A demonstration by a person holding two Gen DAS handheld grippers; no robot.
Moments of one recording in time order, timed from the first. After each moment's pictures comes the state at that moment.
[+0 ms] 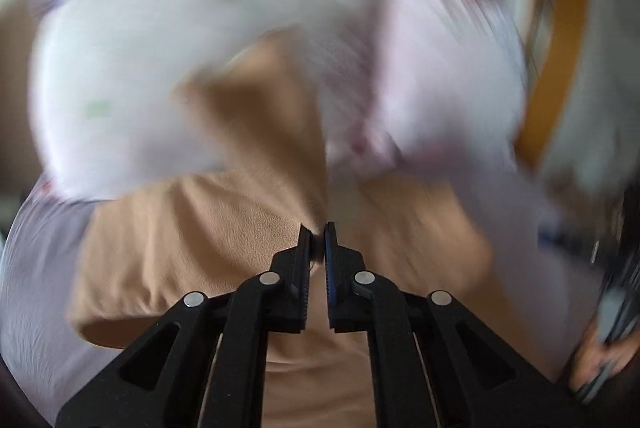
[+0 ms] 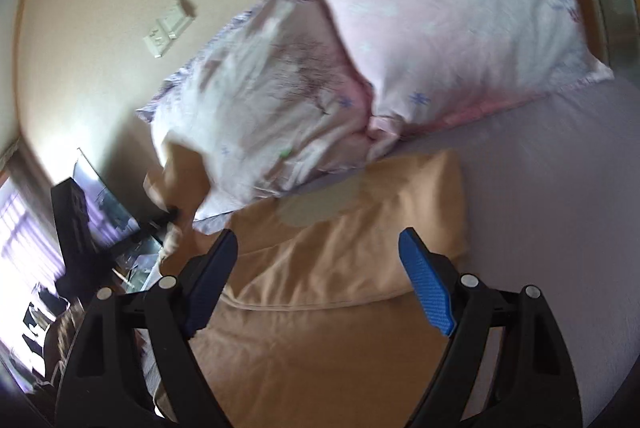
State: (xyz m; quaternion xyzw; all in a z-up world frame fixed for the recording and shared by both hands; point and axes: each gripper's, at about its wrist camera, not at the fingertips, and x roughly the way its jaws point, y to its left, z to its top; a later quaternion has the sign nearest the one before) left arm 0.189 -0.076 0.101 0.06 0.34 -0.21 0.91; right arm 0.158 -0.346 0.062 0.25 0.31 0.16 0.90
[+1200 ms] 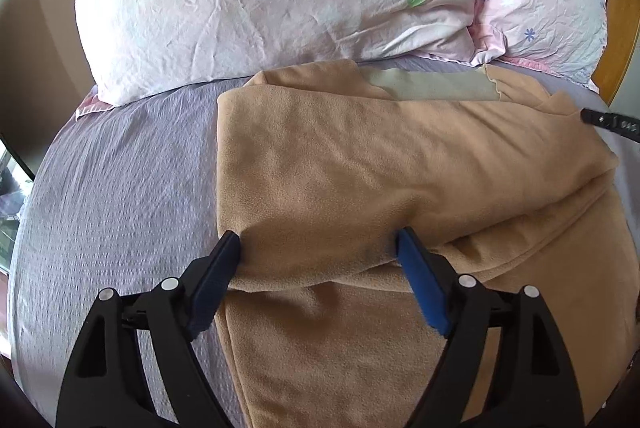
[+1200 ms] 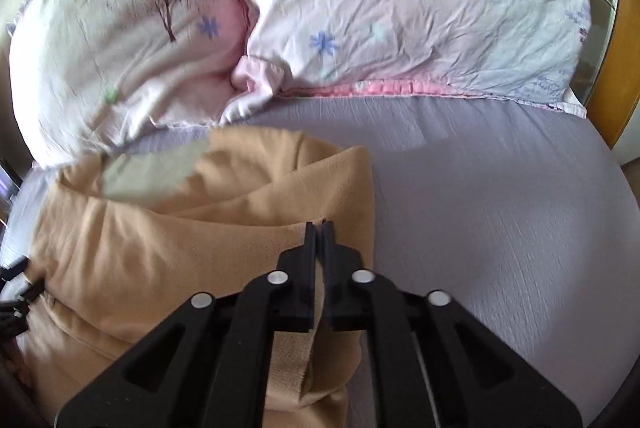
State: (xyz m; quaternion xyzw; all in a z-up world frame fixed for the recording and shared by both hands) left arm 0.212 0.041 0.030 0.06 0.44 -0.08 0.89; right arm 0.263 -0.330 0.034 0.09 0.39 0.04 0.92
